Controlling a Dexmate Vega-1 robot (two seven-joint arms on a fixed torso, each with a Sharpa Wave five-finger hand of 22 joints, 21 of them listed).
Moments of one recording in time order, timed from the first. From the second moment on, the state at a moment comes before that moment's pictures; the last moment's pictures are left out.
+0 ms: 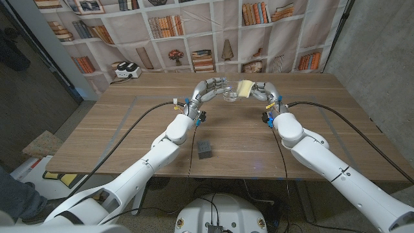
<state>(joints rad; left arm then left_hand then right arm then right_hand) 0.78 0.37 0.59 -1.40 -0.21 -0.41 0.16 1.02 -0.03 0.17 -0.16 0.19 0.68 0.04 0.33 0.19 0.81 -0.04 0.20 0.23 0.75 -0.08 0.19 0.18 0.24 -0.04 0.20 0.18 -0.98 -0.63 -0.46 -1.93 0.19 -0.19 -0.40 1.07 0.05 0.46 -0.15 0.18 1.06 -0.18 0.37 0.20 1.24 -0.20 0.40 0.40 1.14 -0.22 0.22 0.21 0.52 -0.02 0.24 0.19</state>
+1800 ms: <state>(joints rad) 0.78 0.38 0.59 -1.40 -0.21 -0.39 0.15 1.03 -0.04 0.18 -0.17 0.19 0.68 0.04 0.34 0.19 0.82 -0.04 0.20 0.22 0.73 -0.08 0.18 0.18 0.24 -0.04 0.20 0.18 -0.99 -0.64 -0.44 -1.94 0.17 -0.20 -0.44 1.08 0.05 0.46 -0.15 0.18 1.06 -0.18 0.37 0.20 1.24 -0.20 0.40 0.42 1.14 -0.22 0.22 0.21 0.52 -0.02 0.24 0.19</state>
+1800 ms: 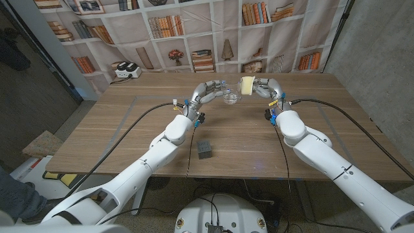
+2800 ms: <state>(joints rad) 0.79 0.39 0.57 -1.39 -0.22 -0.39 0.16 1.04 -0.04 0.18 -0.17 0.19 0.68 0.04 0.34 0.19 0.82 -0.04 0.20 0.22 0.73 -0.08 0.18 0.18 0.24 -0.04 0.20 0.18 -0.98 -0.63 -0.44 -1.92 0.18 -0.23 -0.45 1.08 0.05 0.46 -0.15 0.19 1.06 -0.18 0.37 0.20 1.24 -0.20 0.39 0.43 1.14 -0.22 0.22 0.21 0.52 -0.02 0.23 0.19</state>
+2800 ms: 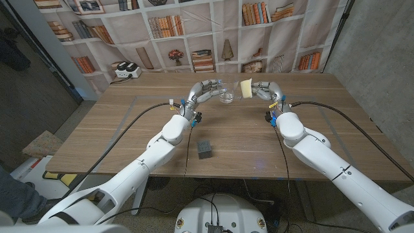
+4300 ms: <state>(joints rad) 0.85 0.45 0.61 -1.43 -0.12 -0.20 0.26 1.04 -0.04 0.17 -0.16 0.19 0.68 0.04 0.34 0.19 0.80 -0.05 0.18 0.21 0.64 -0.06 0.18 0.18 0.18 0.00 0.19 0.18 -0.98 -0.63 -0.45 -1.91 0.19 -0.24 -0.45 1.08 0.05 0.46 -0.15 0.19 1.06 -0.18 0.37 0.20 1.24 -0.20 0.39 0.44 1.14 -0.22 0.22 0.21 0.51 -0.02 0.23 0.19</state>
